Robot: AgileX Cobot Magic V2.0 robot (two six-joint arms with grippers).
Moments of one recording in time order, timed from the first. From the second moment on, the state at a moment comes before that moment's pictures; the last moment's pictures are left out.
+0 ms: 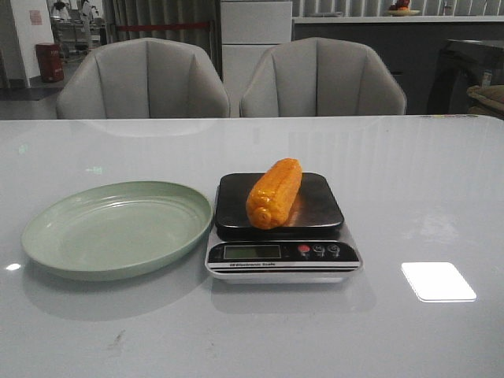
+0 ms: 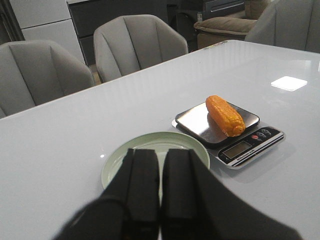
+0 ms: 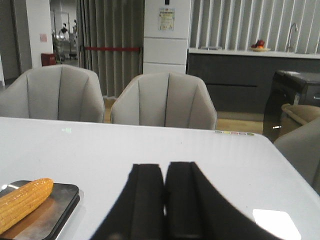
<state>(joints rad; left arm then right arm) -0.64 -0.01 -0.35 0.21 0.56 -0.06 0.05 0.10 -0.14 0.01 0.02 0.00</state>
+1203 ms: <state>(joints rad) -0.64 -0.01 -0.35 0.22 0.55 -0.06 0.28 0.70 -0.51 0.01 0.41 -0.02</state>
